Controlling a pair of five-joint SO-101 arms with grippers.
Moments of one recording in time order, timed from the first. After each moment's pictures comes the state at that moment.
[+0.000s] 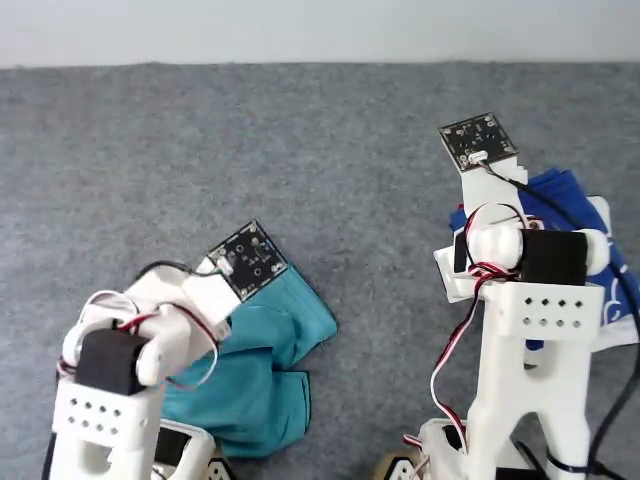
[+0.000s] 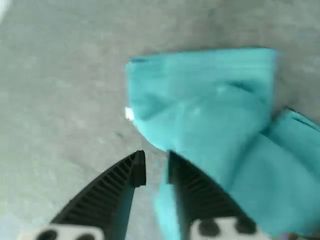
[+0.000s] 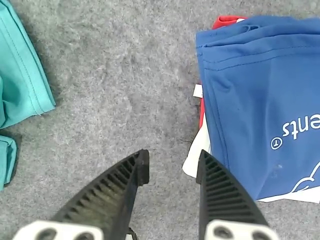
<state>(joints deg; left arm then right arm) 9.6 -56.9 39.2 92.6 -34.9 0.2 -31.1 7.6 100.1 19.5</state>
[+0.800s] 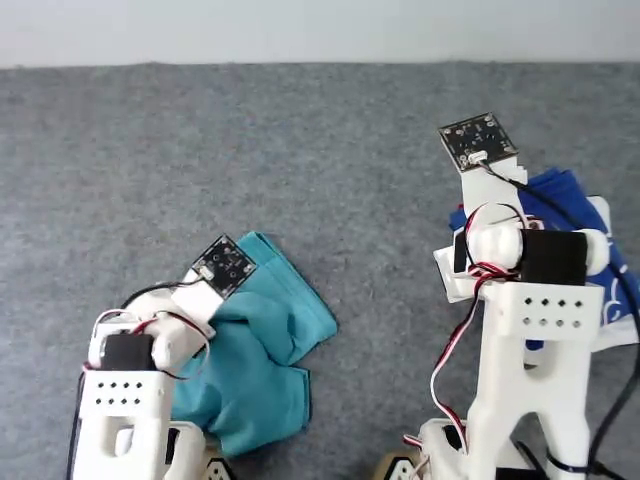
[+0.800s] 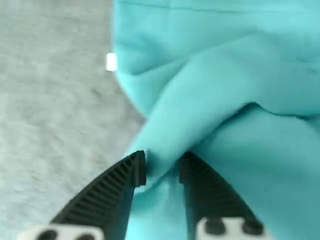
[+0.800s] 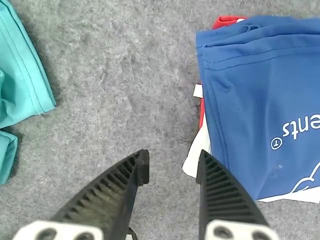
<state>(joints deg) -4.9 -57.1 70.7 63.0 -40.7 0.2 -31.1 7.6 100.1 19.5</state>
